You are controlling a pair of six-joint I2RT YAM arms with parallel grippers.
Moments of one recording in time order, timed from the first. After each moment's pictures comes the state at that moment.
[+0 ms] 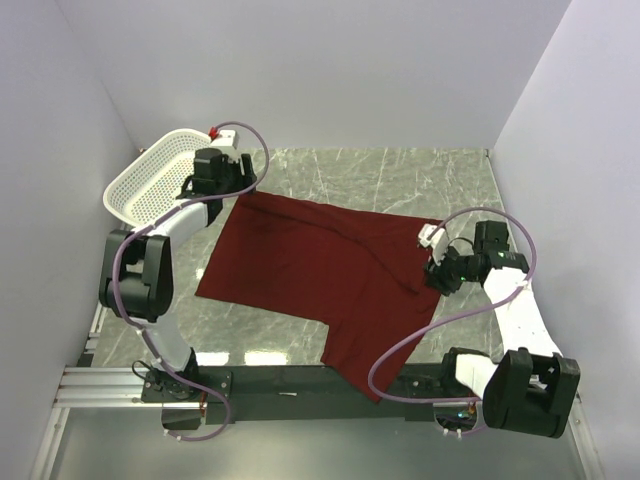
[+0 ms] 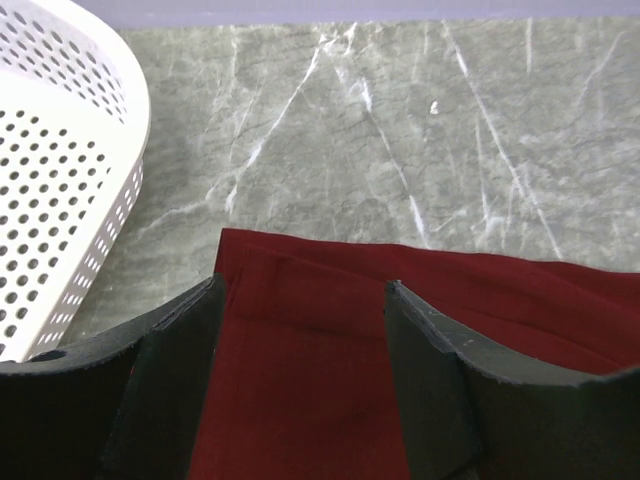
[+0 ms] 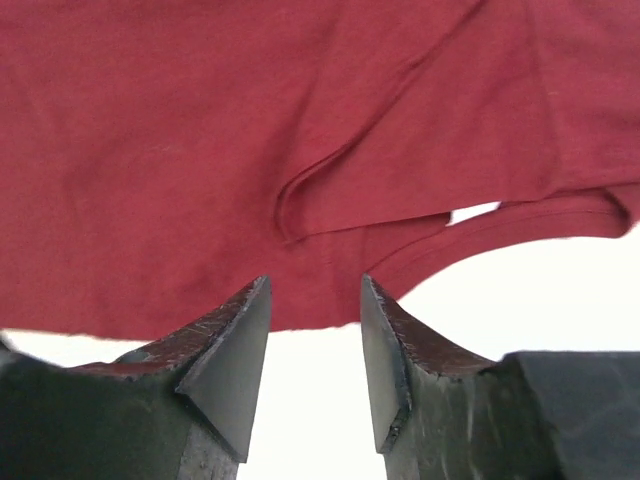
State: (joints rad) left arm -0.16 1.76 1.19 0.17 0.07 -0.14; right arm -0.17 1.08 0.74 -0.79 -0.63 -1.04
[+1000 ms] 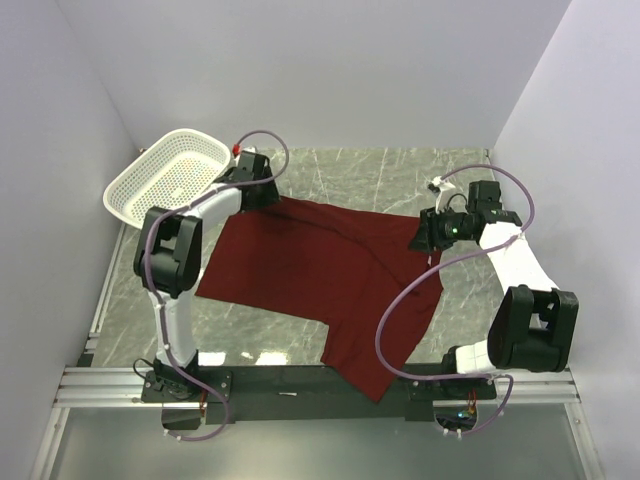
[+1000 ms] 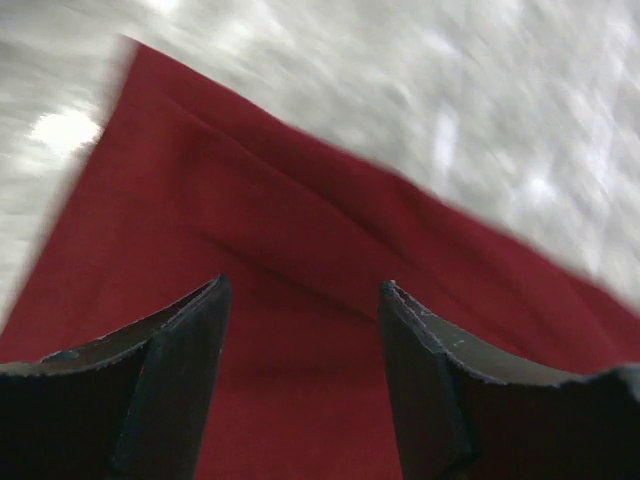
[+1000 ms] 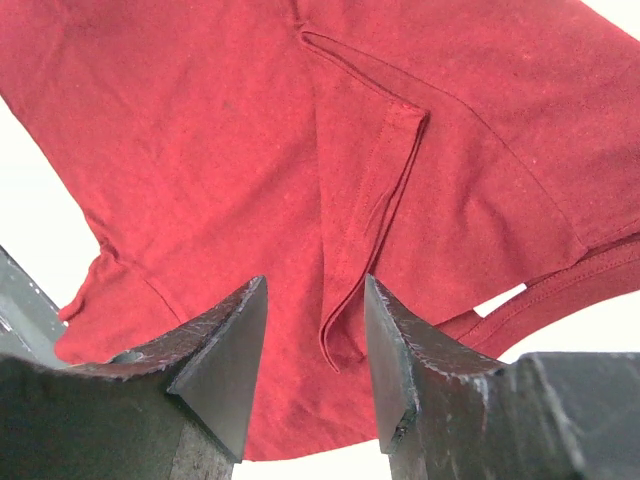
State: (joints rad) left arm -0.31 2.00 1.45 -0.25 -0.14 -0.54; right arm -0.12 1.40 1.02 -0.67 -0.72 -0.35
